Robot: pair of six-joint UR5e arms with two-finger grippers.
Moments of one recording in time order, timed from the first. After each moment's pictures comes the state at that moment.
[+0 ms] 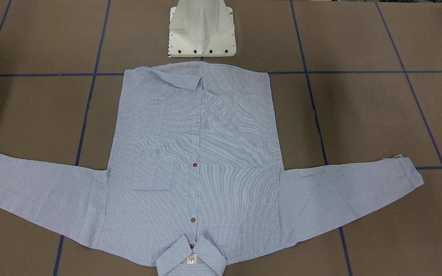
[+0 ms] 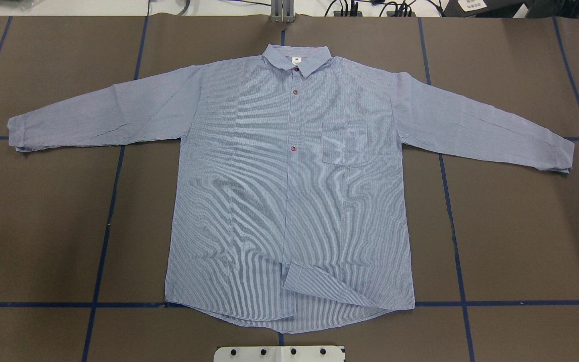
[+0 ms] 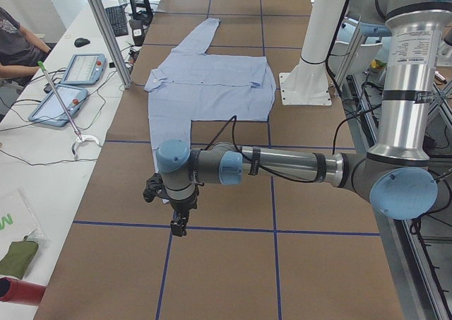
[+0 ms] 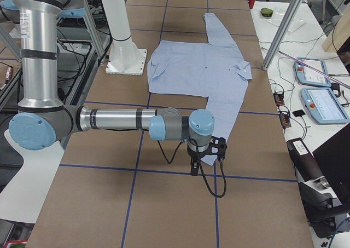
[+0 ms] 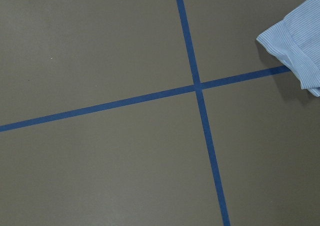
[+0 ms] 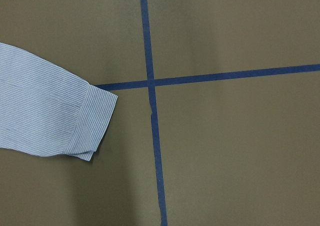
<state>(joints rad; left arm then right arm) -1.56 -1.61 -1.61 -1.51 -2.23 0.21 1.55 -1.62 1.66 -1.56 2.32 0.14</state>
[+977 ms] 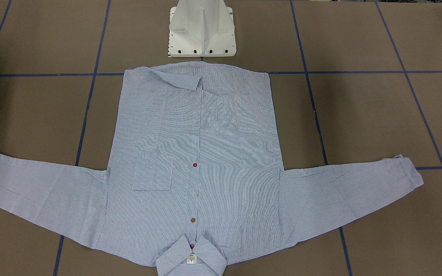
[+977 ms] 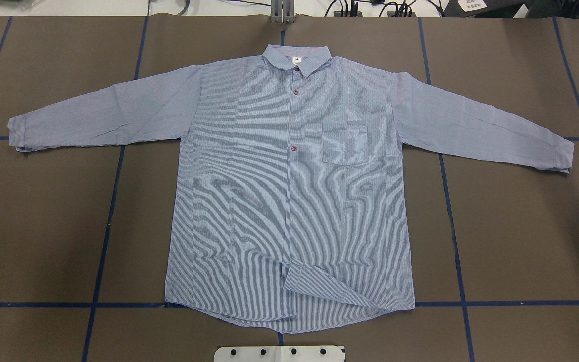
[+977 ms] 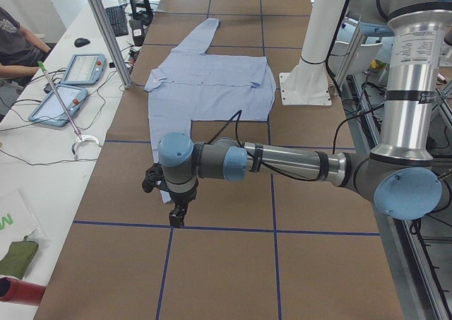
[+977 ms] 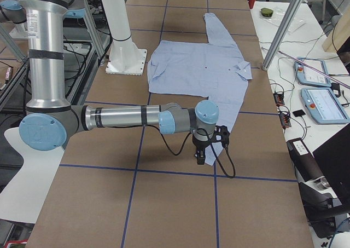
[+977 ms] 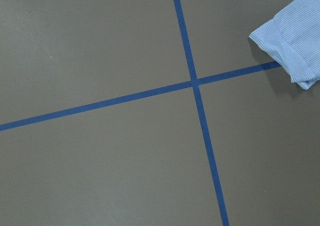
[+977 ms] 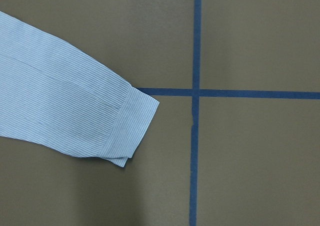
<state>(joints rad) -1.58 -1.61 -1.67 -1.53 -2.32 0.22 1.42 -1.58 1.66 -1.48 2.31 0.16</state>
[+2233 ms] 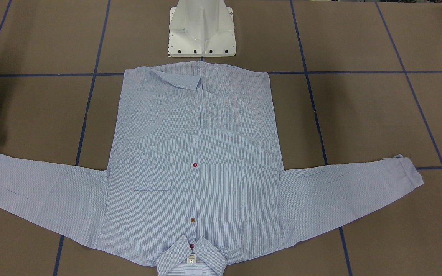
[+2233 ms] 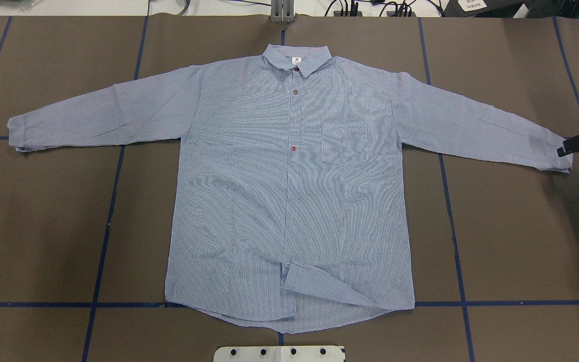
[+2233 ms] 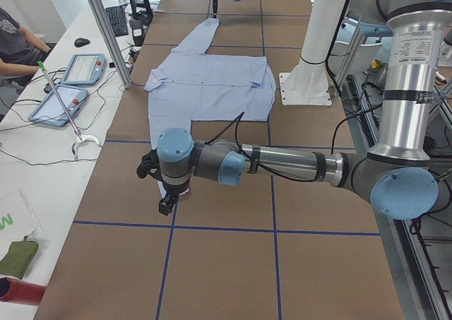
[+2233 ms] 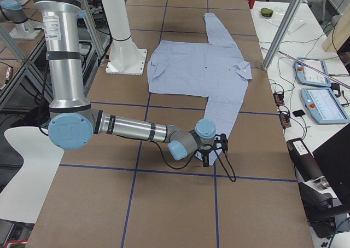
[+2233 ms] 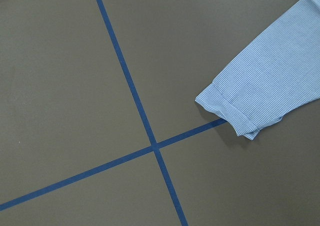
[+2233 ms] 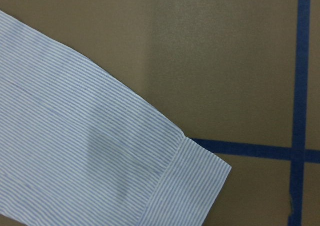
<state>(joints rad) -1.58 -1.62 -1.62 -1.72 -2.38 0.20 1.22 -1.51 1.28 -0.84 2.30 0.53</state>
